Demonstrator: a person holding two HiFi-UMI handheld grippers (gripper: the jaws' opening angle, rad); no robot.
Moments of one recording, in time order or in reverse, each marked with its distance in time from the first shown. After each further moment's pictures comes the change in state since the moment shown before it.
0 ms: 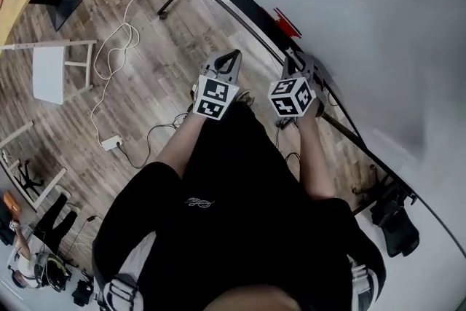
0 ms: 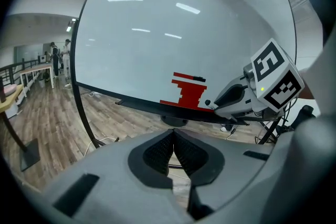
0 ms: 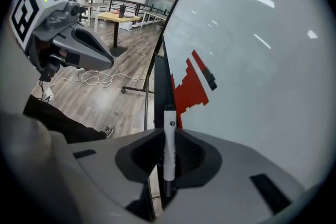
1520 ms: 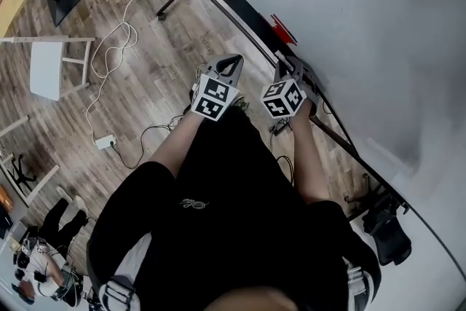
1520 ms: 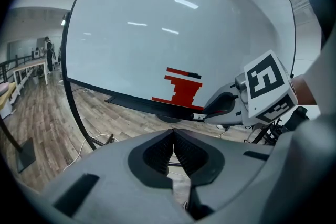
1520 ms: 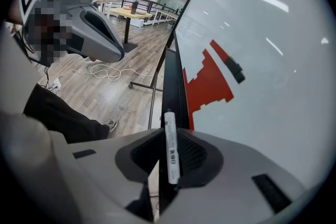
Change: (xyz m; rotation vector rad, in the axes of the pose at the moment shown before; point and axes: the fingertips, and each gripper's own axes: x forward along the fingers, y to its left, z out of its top) left arm 0.017 -0.014 -0.002 -0.004 0.053 -0.058; right arm 0.030 0.017 -0.009 -0.096 0.002 0.072
